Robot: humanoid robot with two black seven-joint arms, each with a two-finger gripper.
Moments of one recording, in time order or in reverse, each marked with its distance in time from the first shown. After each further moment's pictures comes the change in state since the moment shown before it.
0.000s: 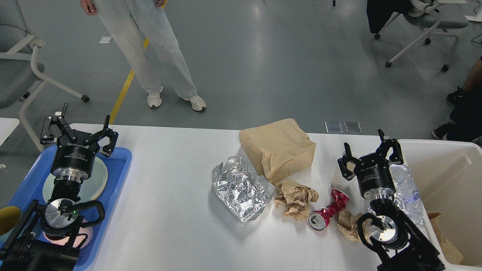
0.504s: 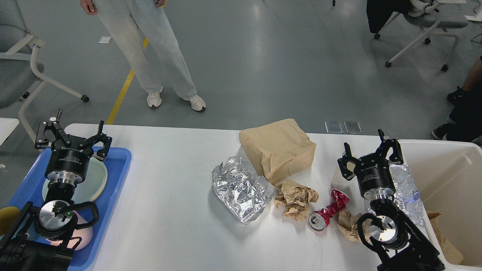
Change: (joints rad) left arm -0.014 0.031 0.001 0.061 -0.027 -0.002 0.004; right arm 0.000 0.000 0.000 0.000 0.000 0.000 0.000
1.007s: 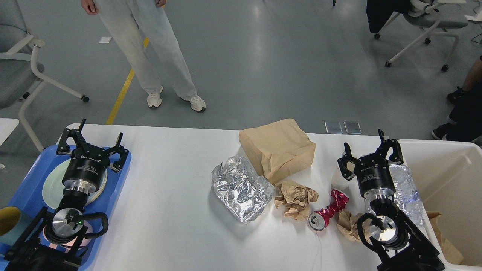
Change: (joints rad) left arm -0.020 -0.002 0.146 0.119 0.022 -0.073 0.005; right arm 0.000 0.000 0.000 0.000 0.000 0.000 0.000
